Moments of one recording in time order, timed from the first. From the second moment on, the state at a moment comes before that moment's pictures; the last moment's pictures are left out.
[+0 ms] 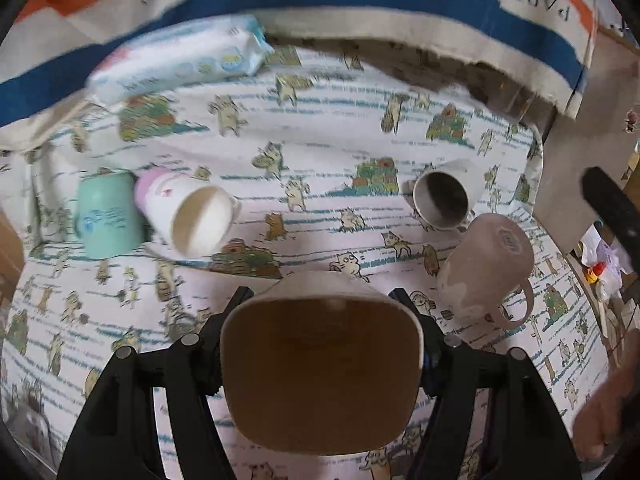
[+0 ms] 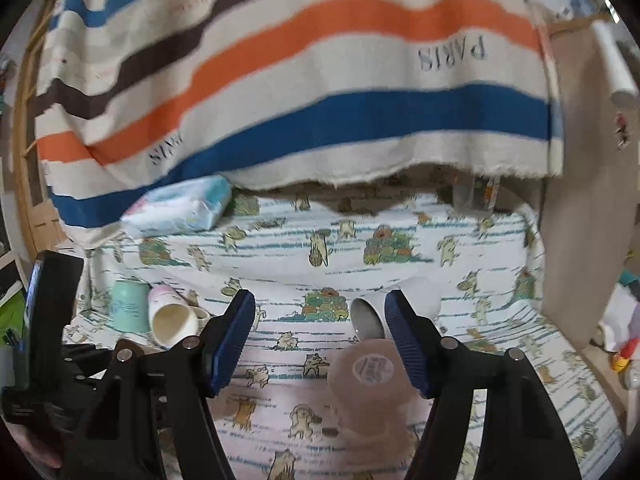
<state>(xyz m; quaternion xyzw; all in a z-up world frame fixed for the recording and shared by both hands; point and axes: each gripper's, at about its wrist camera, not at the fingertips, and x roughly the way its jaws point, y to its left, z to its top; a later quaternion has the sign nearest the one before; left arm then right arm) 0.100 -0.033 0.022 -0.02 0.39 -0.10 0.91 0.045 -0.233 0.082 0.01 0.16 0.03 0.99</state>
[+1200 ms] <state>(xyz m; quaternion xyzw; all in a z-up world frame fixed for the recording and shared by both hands) 0.018 0.025 -0.017 -0.07 0.31 -0.08 0.95 -0.021 -0.255 0.007 0.06 0.29 0.04 0.96</state>
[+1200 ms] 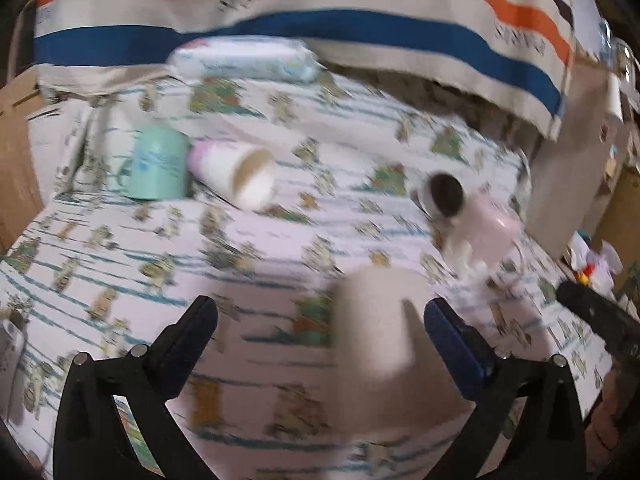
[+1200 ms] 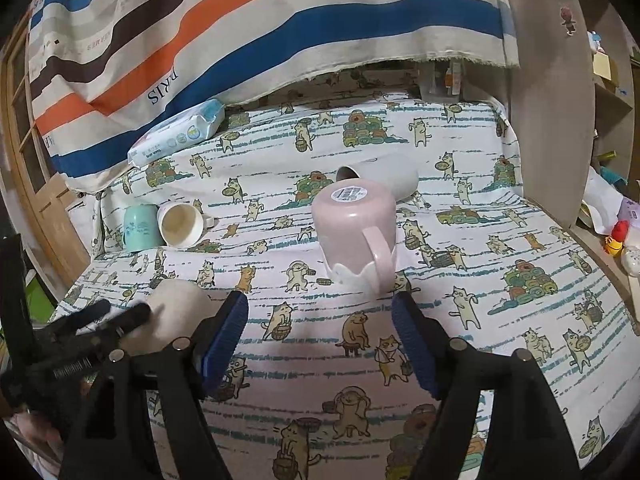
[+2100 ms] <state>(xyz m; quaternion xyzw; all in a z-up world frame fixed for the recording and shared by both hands) 0.033 0.101 -0.035 -0.15 0.29 0.00 0.95 0.086 -0.130 -0.009 0.10 0.48 0.09 0.87</state>
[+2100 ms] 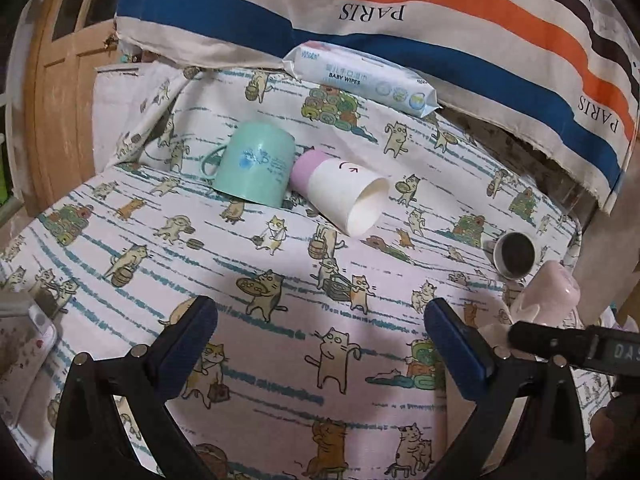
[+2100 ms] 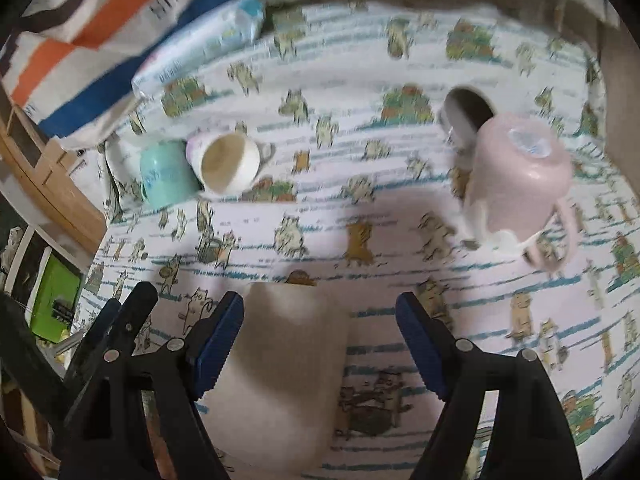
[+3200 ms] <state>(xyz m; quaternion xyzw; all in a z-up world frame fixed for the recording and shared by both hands) 0.026 0.094 -0.030 -0.14 0.28 0.00 0.95 0.066 -0.133 0.024 0.07 0.41 0.10 0.90</state>
